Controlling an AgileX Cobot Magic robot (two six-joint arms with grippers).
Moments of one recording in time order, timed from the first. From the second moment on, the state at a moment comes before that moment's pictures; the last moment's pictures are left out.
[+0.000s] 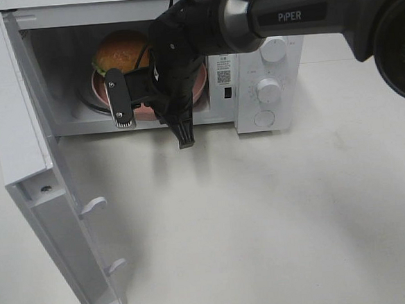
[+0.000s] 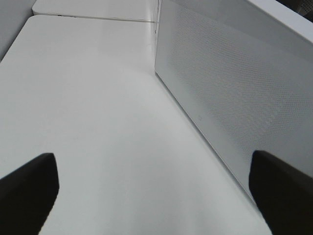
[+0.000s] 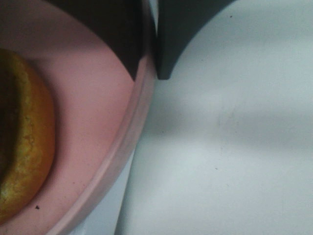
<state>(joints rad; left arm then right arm) 0.02 -0.01 -0.52 -0.11 1.09 0.03 0.67 2.33 -1.84 -0.23 0.59 -0.97</state>
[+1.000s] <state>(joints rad) 0.02 -0.01 -0.52 -0.11 1.09 0.03 0.66 2.48 -2.09 -0.22 0.62 -0.93</state>
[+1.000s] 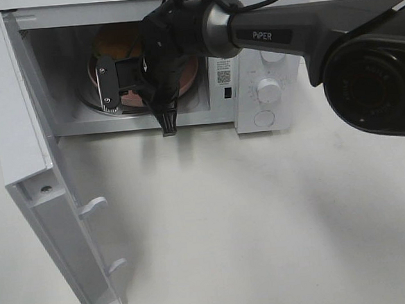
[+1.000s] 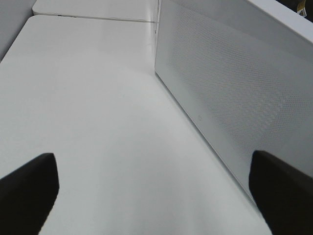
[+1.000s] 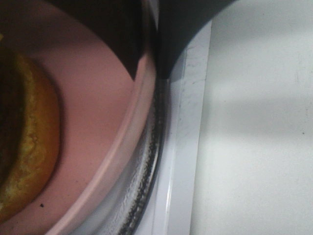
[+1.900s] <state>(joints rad) 0.02 -0.01 -0.52 -0.11 1.09 0.03 0.68 2.49 -2.09 -0.20 0.54 -0.91</state>
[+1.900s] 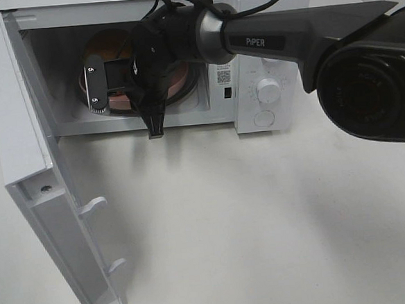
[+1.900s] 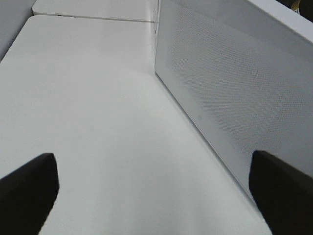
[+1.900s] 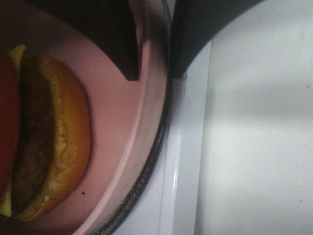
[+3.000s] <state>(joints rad) 0.02 -0.01 -0.52 -0.11 1.09 0.03 0.67 2.19 -1.58 -0.22 0.22 -0.88</state>
